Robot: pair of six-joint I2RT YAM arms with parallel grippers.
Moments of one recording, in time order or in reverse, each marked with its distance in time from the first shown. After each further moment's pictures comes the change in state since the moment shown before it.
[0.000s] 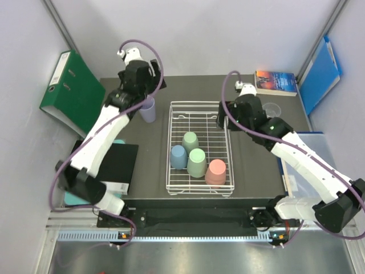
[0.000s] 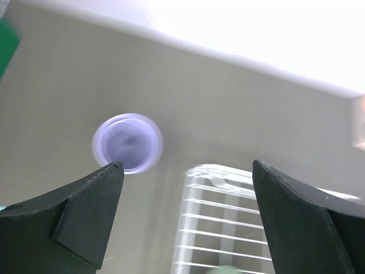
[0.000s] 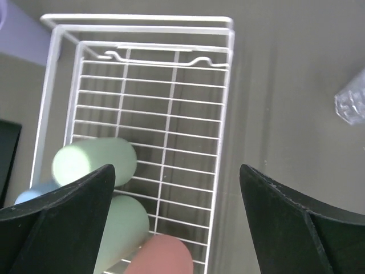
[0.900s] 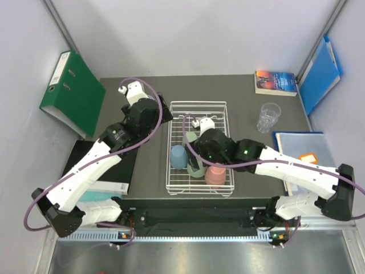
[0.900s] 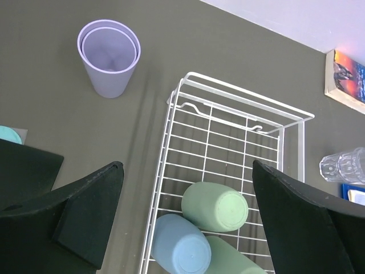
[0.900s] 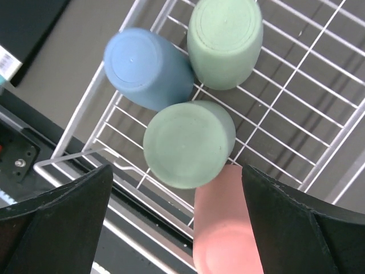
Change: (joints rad) left arm -0.344 -0.431 -0.391 -0.054 -0.232 -0.267; right arm 0.515 0.035 -0.072 -0.036 0.019 0.020
